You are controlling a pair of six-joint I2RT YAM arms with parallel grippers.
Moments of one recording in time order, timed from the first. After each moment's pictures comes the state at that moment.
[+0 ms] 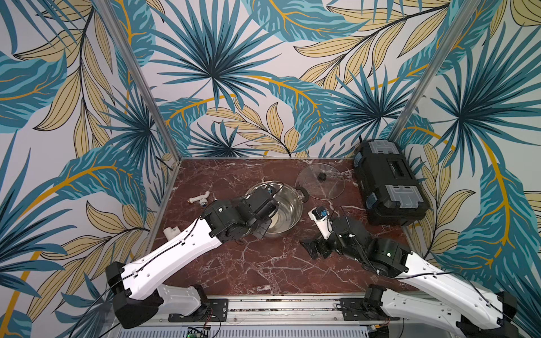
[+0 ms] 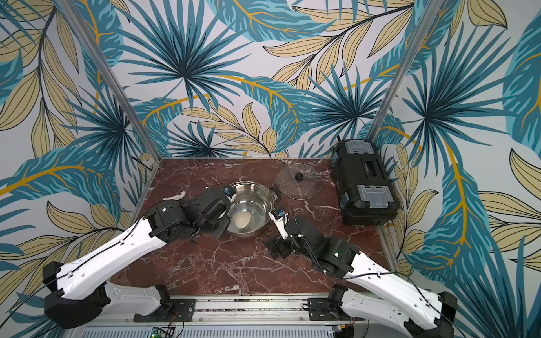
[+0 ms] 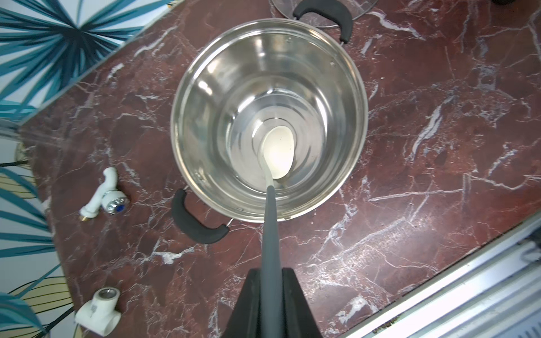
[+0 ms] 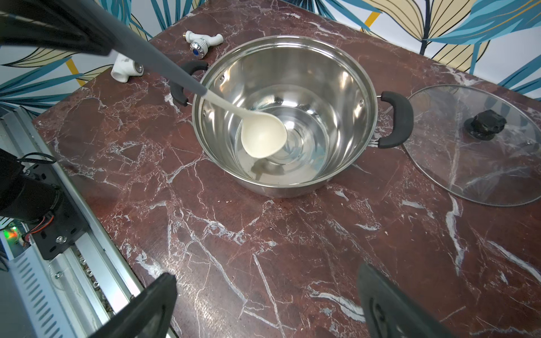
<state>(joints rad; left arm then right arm) -0.93 1.29 1.47 -1.22 -0.36 -0.30 0.93 0.90 0.89 -0.63 0.18 0.21</state>
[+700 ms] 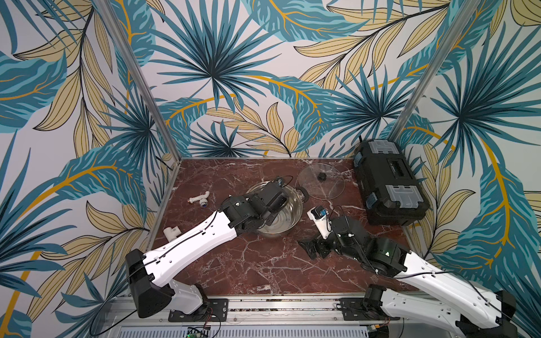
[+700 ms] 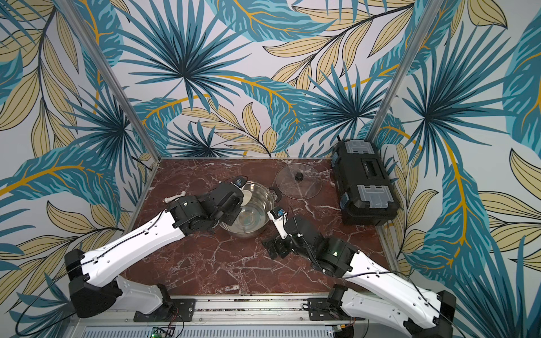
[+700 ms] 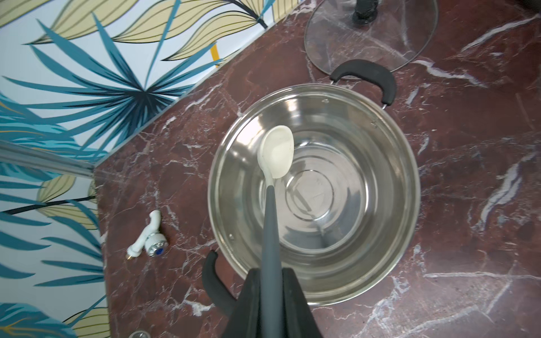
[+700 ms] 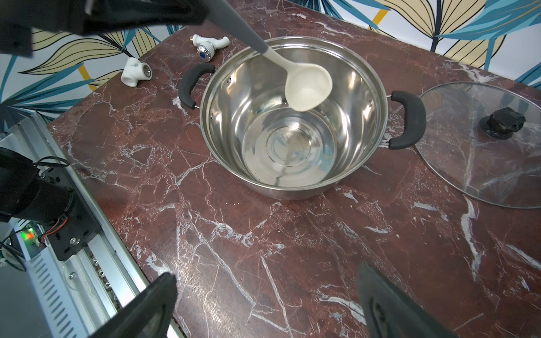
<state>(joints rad) -0.91 1.44 1.47 -0.95 -0.48 -0.18 0.93 0.90 0.89 -0.62 0.17 0.22</state>
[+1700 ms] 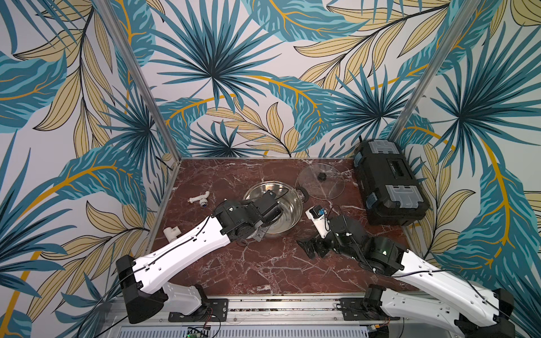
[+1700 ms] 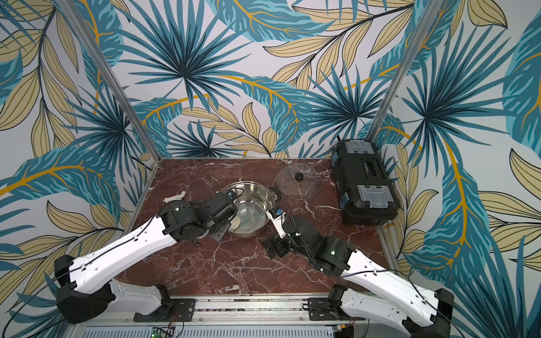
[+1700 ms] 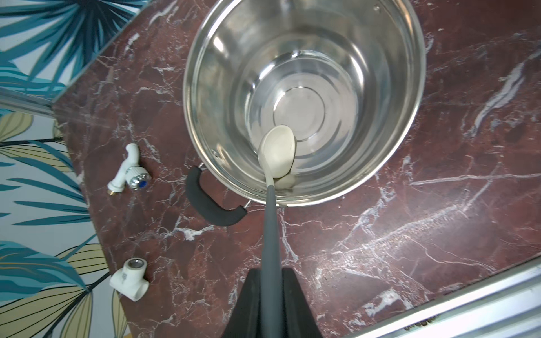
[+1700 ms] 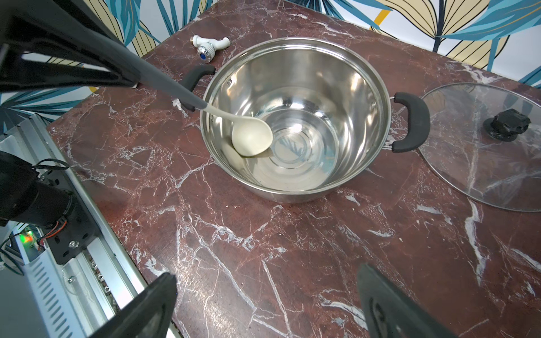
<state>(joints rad) -0.94 1.36 1.44 -1.27 -0.45 -0.32 0.93 0.93 0.89 -0.60 0.16 0.22</state>
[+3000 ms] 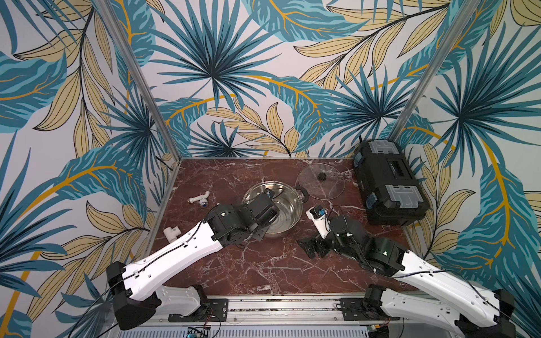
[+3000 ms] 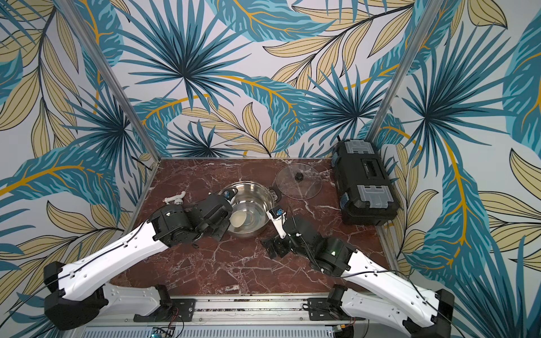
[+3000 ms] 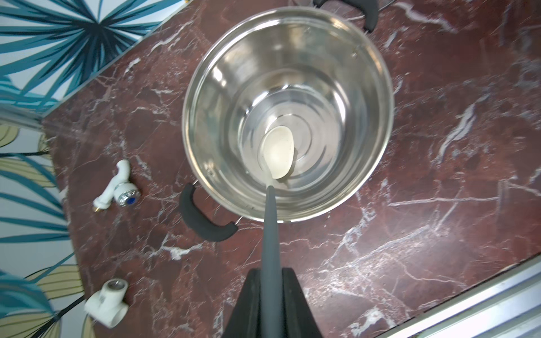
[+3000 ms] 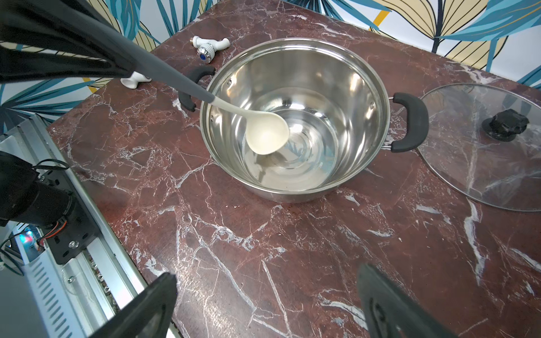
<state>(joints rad) -0.95 1.27 1.37 -1.18 -0.44 -0.33 0.93 0.92 0.88 -0.60 0.16 0.22</state>
